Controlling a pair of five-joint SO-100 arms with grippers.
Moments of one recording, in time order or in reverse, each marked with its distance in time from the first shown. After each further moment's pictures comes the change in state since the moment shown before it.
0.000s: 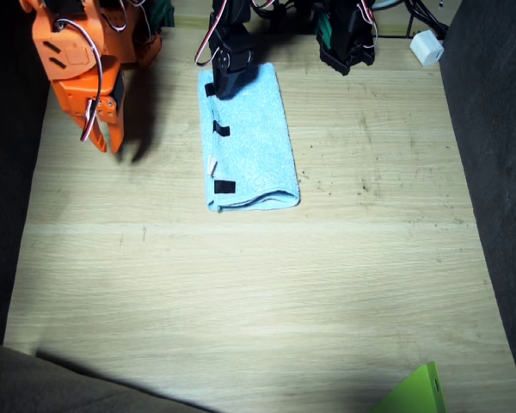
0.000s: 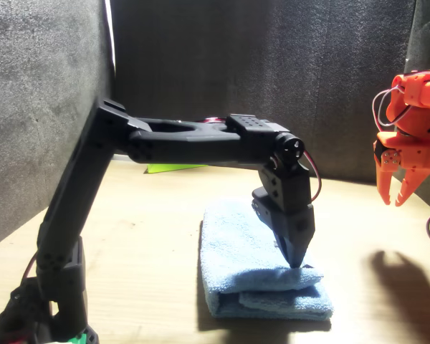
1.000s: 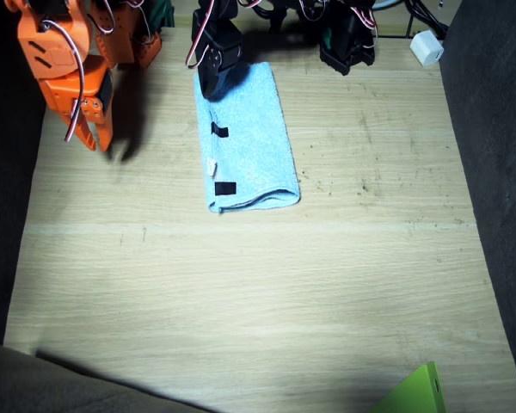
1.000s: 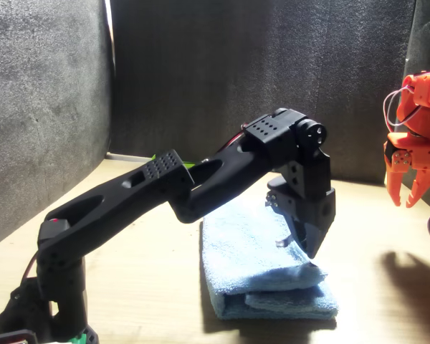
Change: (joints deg) arm 0 1.1 -31.3 -62.7 27.9 -11.8; arm 1 -3.6 1.8 0.4 0.5 -1.8
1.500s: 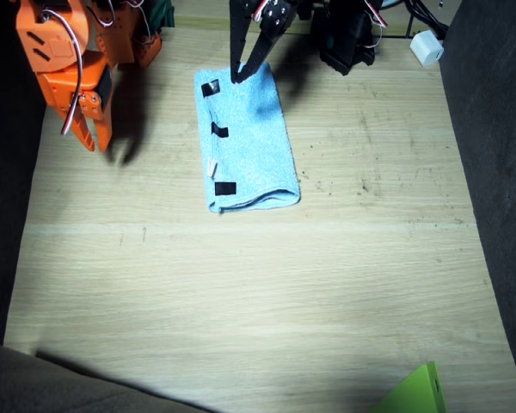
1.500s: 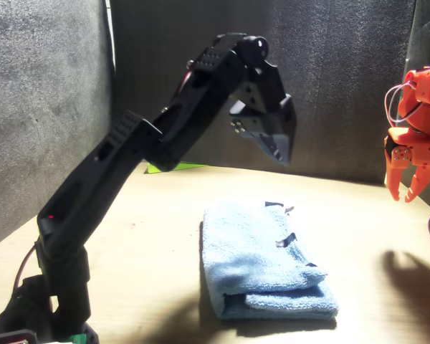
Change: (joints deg) arm 0 24.4 31.3 10.2 0.0 1.5; arm 1 0.1 0.4 0.0 -1.7 1.1
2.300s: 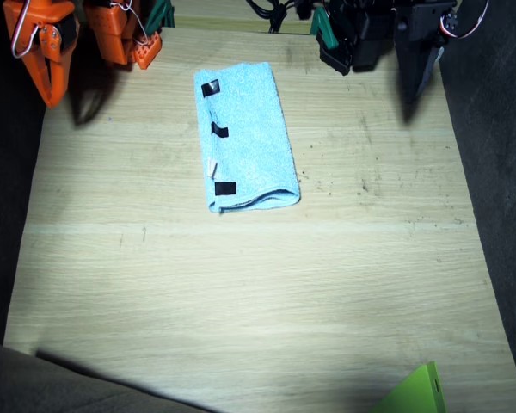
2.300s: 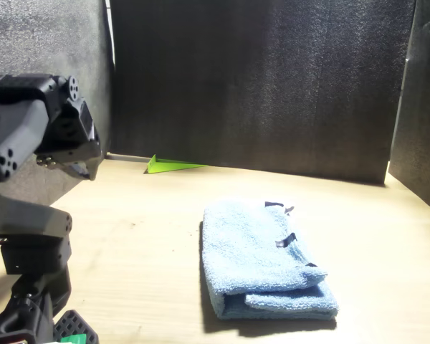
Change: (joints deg) arm 0 55.1 97.6 133.4 -38.7 5.4; arm 1 -17.1 34.3 37.0 -13.0 -14.2
